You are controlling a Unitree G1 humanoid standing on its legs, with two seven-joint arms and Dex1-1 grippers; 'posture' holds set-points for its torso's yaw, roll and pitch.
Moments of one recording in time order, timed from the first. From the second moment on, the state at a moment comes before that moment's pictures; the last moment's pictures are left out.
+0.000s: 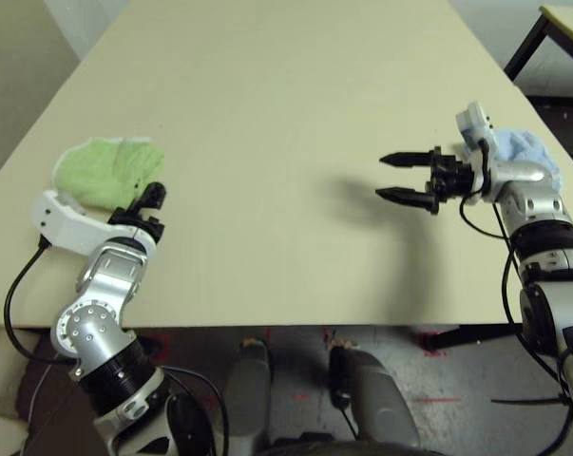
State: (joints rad) left arm -0.17 0.35 0.53 -0.52 -1.14 1.04 0.27; right arm -0.92 -0.51 -0.05 0.95 0.25 -0.11 1.43
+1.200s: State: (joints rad) left arm -0.31 0.63 0.52 0.14 -0.57 0.27 -0.42; right arm -0.91 -0.73 -0.36 1.21 0.22 -0.25 0.43
